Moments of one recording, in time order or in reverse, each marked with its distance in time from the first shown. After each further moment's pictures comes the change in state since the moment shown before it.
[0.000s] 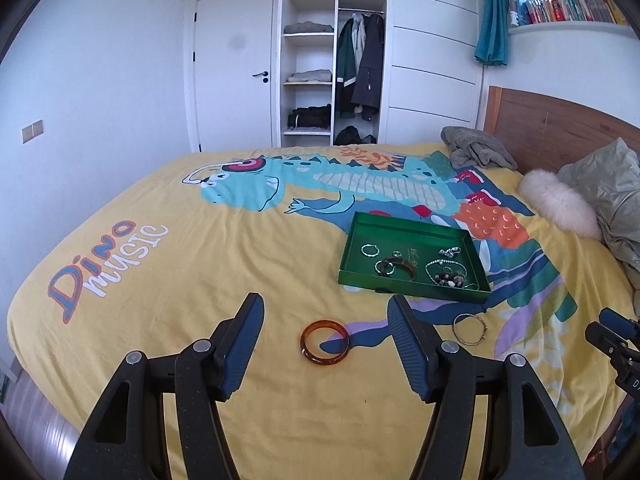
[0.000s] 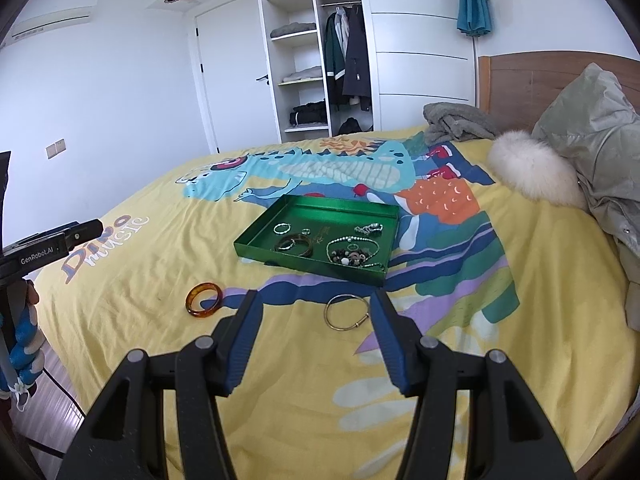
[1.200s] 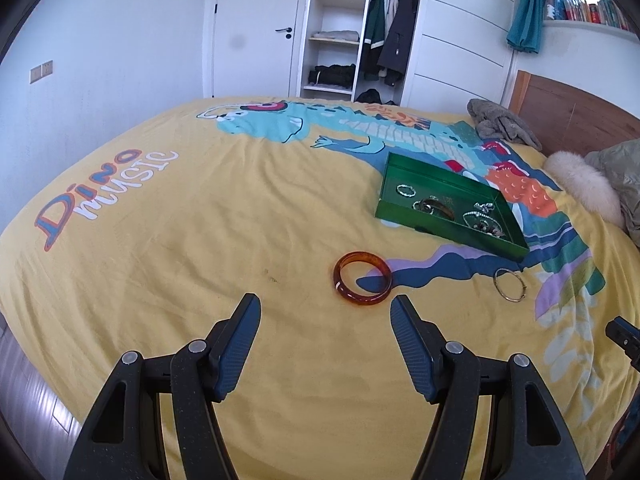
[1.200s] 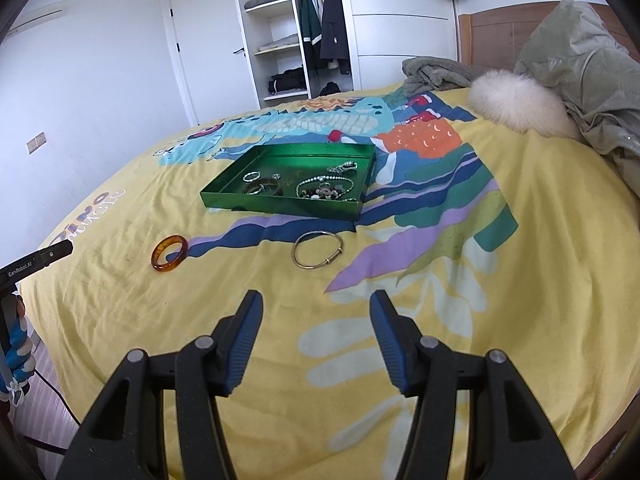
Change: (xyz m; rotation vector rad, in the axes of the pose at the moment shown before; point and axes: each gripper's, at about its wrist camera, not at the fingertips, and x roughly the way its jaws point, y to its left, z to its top) left arm 0.066 0.056 -0.078 -0.103 0.136 0.001; right arm 0.040 -0.041 -0.064 0.069 0.113 -0.034
